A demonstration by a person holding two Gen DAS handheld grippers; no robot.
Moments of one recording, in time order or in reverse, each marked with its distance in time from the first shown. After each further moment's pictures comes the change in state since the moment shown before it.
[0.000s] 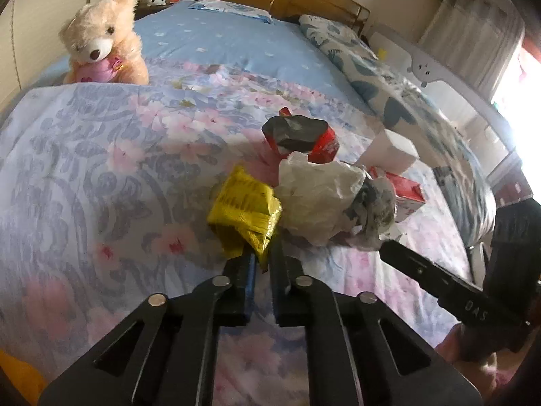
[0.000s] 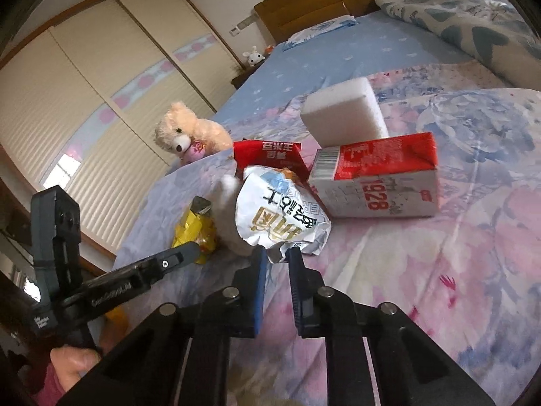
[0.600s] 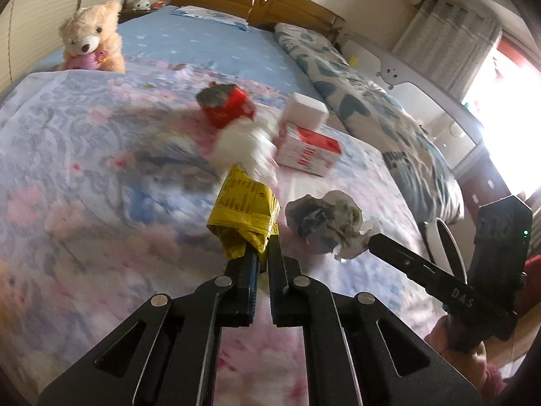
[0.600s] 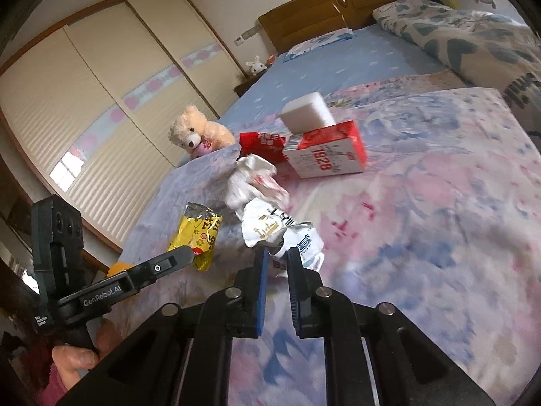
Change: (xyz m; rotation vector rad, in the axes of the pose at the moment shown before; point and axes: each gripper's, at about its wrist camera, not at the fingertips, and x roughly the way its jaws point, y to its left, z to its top) left arm -0.049 -0.064 -0.073 0.008 -0.040 -0.109; right arm -0.093 -0.017 -0.049 -0.025 -0.043 -0.007
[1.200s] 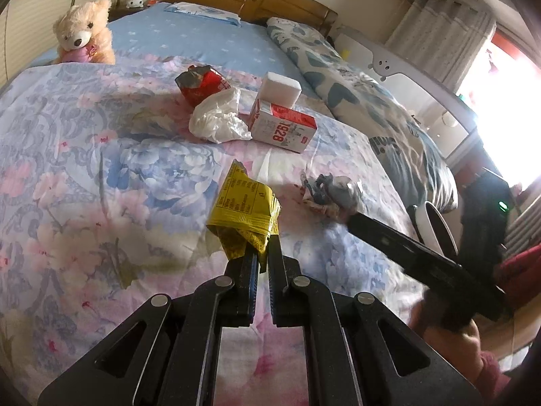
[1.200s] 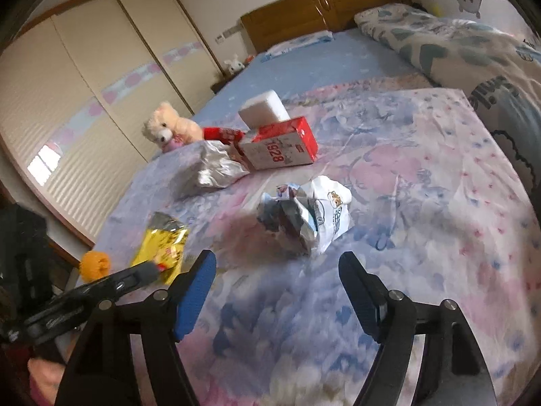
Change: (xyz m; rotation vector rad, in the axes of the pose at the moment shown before) left arm -0.006 -0.026 -0.026 0.011 0.018 -0.007; right arm -0.005 -0.021 -0.005 -0.015 0.015 -0.137
